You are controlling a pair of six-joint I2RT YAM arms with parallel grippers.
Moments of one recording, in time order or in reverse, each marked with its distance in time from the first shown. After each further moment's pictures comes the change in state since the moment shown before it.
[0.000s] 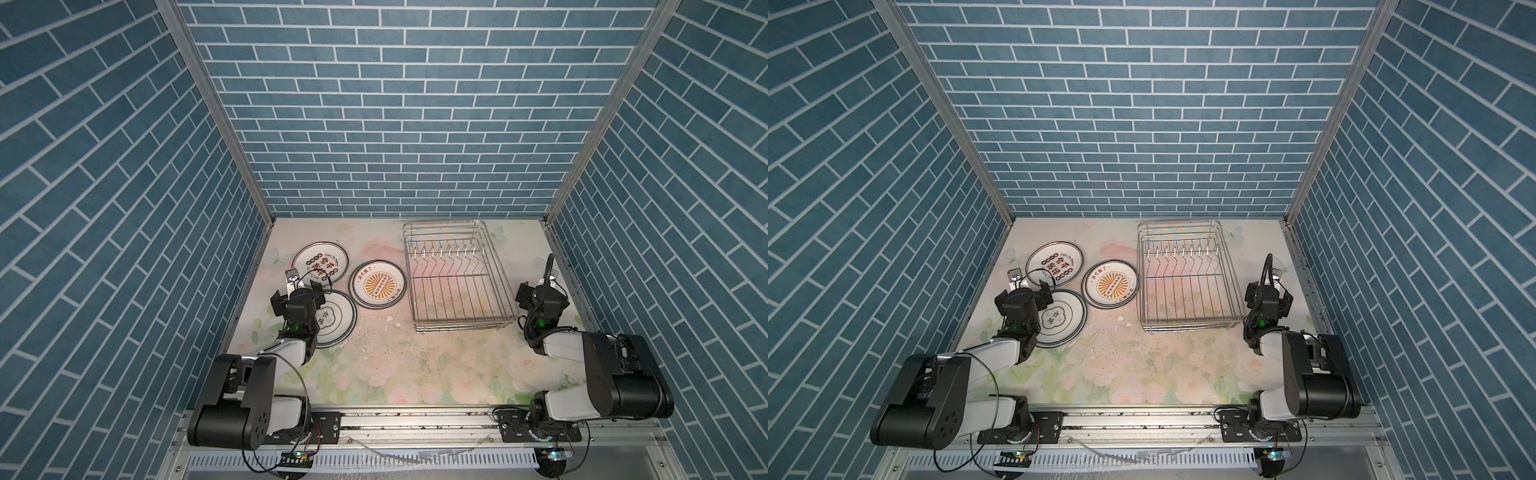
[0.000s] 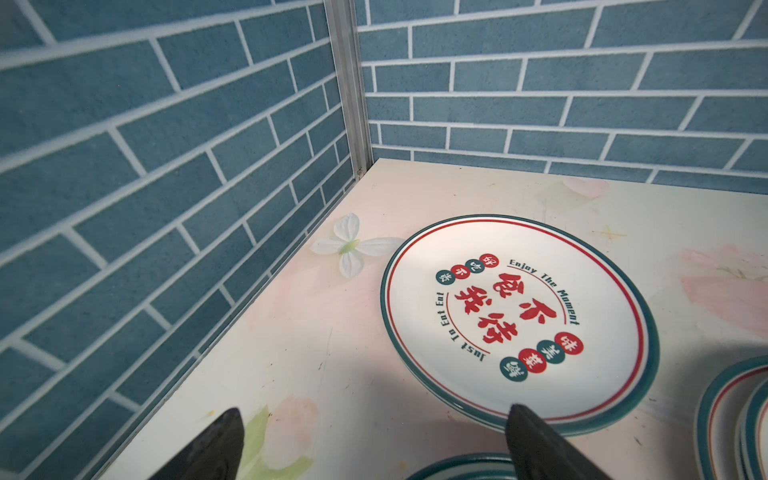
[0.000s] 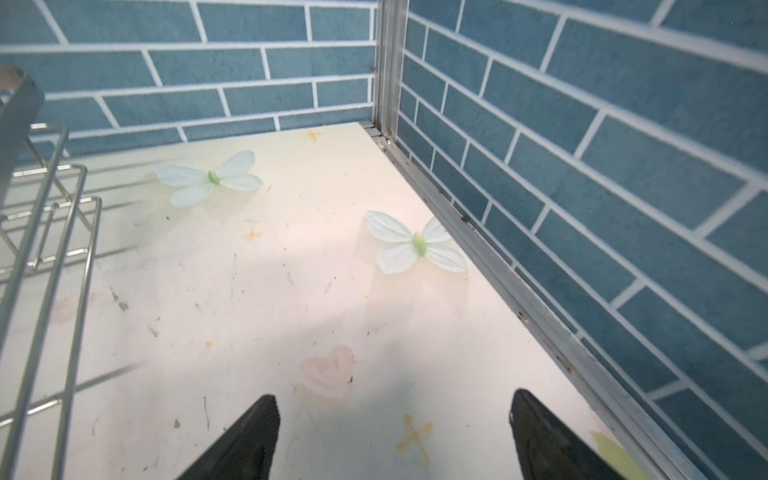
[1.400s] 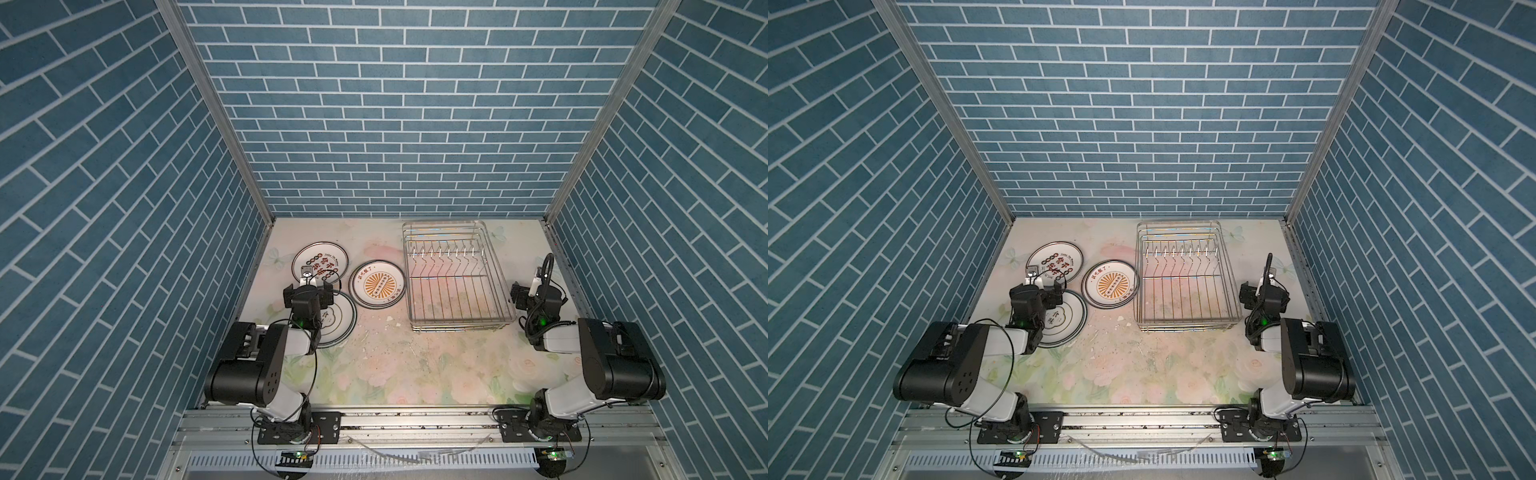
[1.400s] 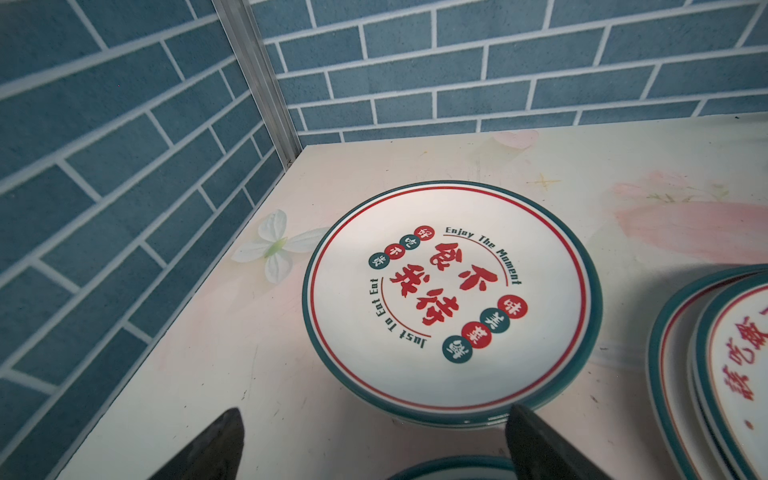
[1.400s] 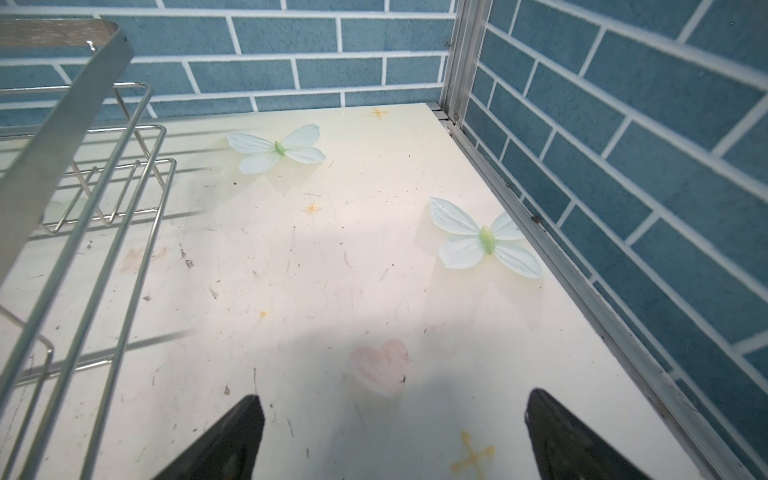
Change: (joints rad) left arm 0.000 0.171 0.034 0.111 0.156 0.095; right arm -0.055 0.078 0.017 0.061 -0.213 -0.045
